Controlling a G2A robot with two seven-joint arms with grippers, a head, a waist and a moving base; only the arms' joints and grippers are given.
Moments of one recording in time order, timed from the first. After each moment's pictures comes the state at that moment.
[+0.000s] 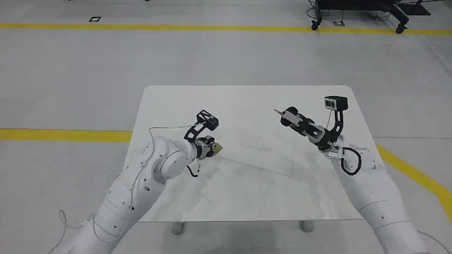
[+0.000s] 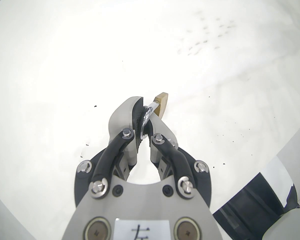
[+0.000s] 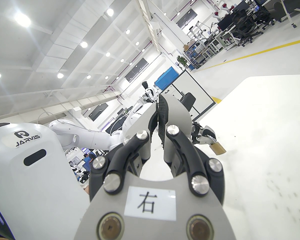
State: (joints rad) left arm 1.06 -1.17 -0.91 -1.55 0.94 -0.12 -0.93; right arm -1.23 -1.09 1.30 -1.24 0.51 -0.92 0.89
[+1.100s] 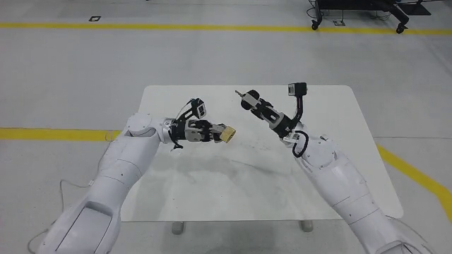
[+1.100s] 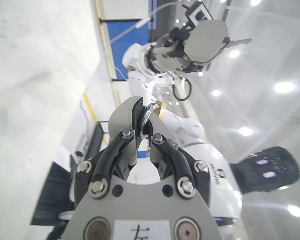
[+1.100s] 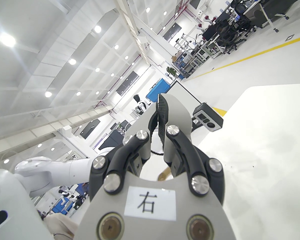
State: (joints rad) left arm 0.70 -1.33 -0.91 -0.69 -0.74 -0.13 -1.54; right arm -1.10 -1.20 1.03 -1.35 0.17 -0.63 0.34
